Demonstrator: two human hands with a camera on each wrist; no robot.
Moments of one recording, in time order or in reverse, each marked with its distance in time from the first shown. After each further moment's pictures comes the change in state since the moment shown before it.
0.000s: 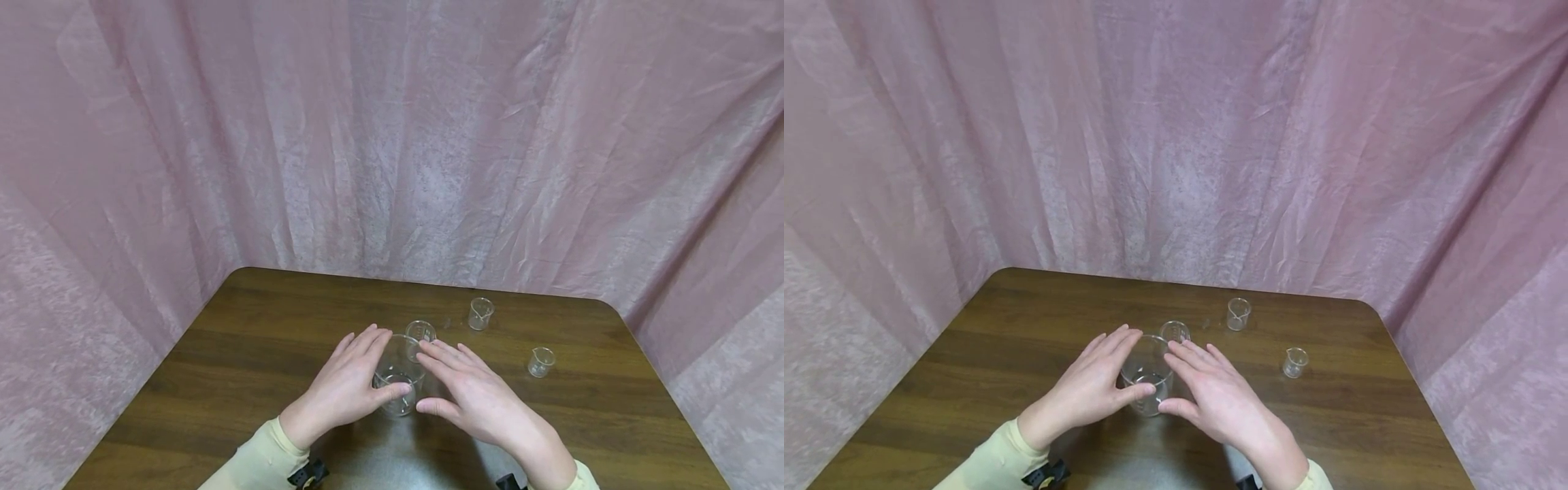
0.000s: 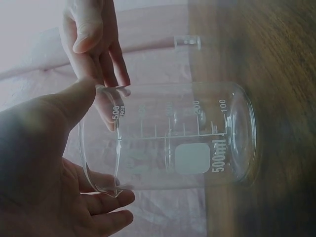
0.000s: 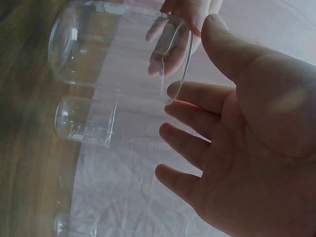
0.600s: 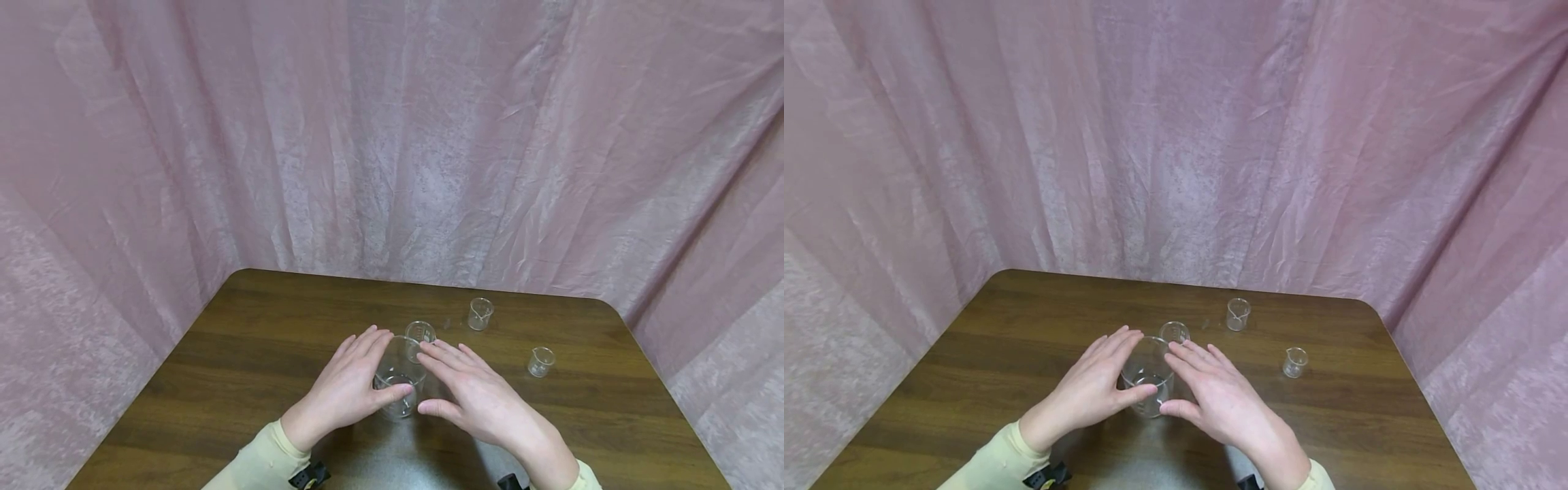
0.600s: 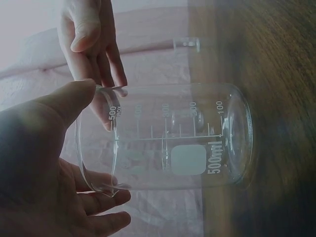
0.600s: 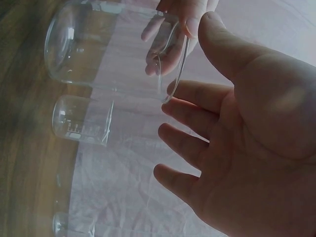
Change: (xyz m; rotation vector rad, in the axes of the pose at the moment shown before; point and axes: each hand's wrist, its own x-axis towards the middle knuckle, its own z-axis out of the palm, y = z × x) left_hand 0.000 0.001 0.003 -0.025 0.010 -0.010; right_hand -0.001 0.000 -0.002 -0.002 -0.007 0.000
